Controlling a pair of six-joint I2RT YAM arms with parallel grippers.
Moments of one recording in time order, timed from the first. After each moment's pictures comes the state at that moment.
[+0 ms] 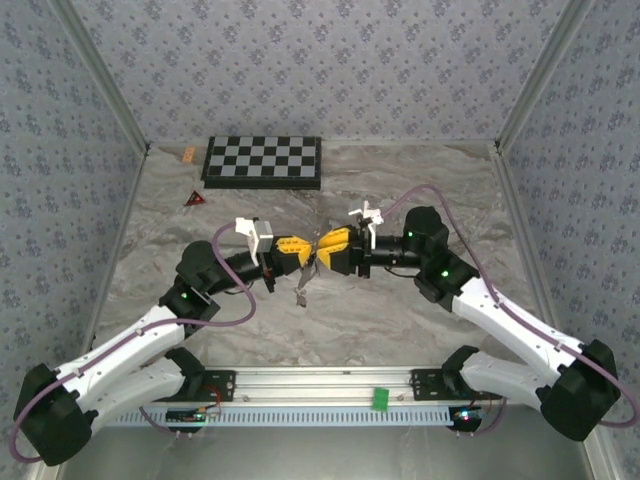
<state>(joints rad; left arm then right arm) -0.73 0.87 0.55 0.47 0.53 -0.28 0.68 1.06 0.80 0.20 -0.78 0.28</state>
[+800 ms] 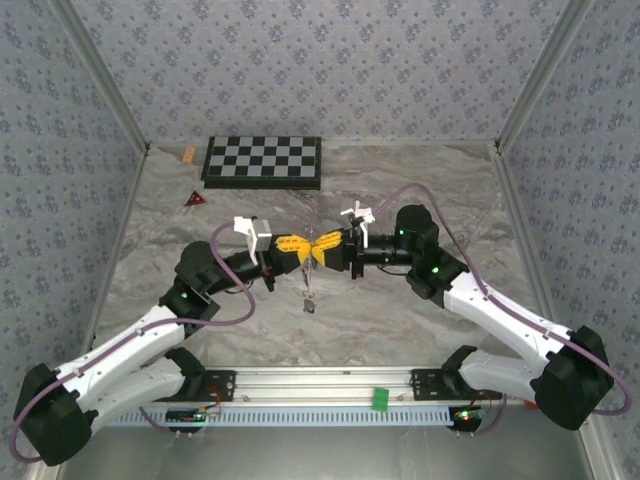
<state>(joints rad) -0.73 0.87 0.55 0.49 0.53 -0.30 0.69 1.11 0.80 0.26 -0.80 0.31</state>
